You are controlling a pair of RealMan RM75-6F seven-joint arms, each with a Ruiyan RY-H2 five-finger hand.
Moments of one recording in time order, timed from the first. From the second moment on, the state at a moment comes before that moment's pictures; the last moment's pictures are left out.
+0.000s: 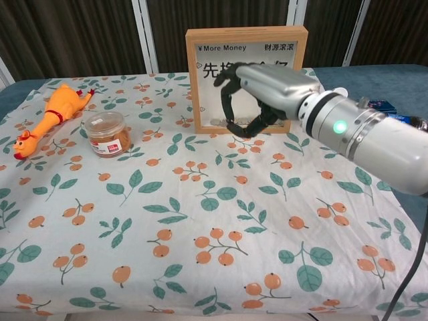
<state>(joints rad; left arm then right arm) -0.07 -1.08 0.00 -1.44 1.67 1.65 -0.32 0.79 -1.73 0.25 -1.35 -1.32 1.05 -0.30</state>
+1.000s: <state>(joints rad) -0.08 -1.08 0.00 -1.45 1.64 1.61 -0.31 1.18 -1.41 0.59 -1.49 -0.30 1.06 -0.97</state>
